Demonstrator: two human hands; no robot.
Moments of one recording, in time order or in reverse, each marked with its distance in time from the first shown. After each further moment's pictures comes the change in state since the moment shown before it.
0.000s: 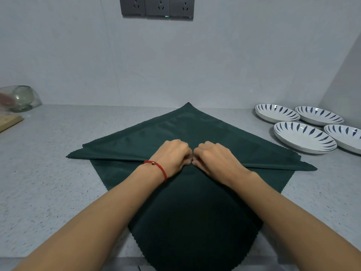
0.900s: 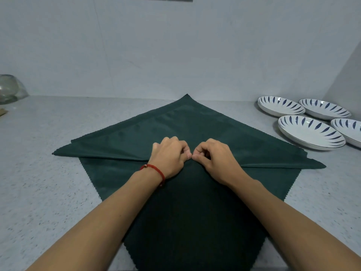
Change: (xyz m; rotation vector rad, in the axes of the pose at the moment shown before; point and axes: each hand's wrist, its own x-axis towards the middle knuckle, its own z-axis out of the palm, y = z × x) left_hand 0.005 -0.002 0.026 -0.204 0.066 -0.280; right_hand 0.002 0.005 0.025 0.528 0.079 0.358
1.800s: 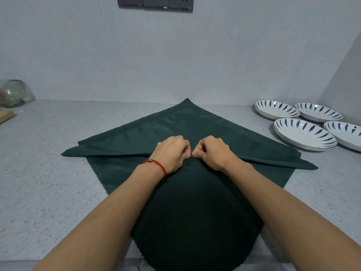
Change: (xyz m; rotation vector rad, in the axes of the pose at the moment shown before) left_hand 0.002 0.000 -0.013 0.020 -0.057 0.081; right_hand 0.019 -0.021 -0.017 -0.108 -0.193 0.235
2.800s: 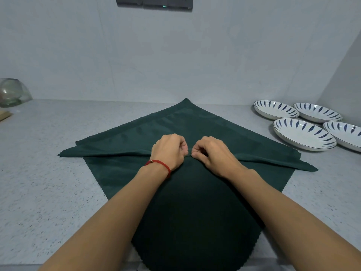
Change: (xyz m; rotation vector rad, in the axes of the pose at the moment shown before) left_hand 0.007 0.003 0.004 -0.090 0.101 -0.239; right_hand 0.004 0.026 0.014 -0.060 0.166 -0.374
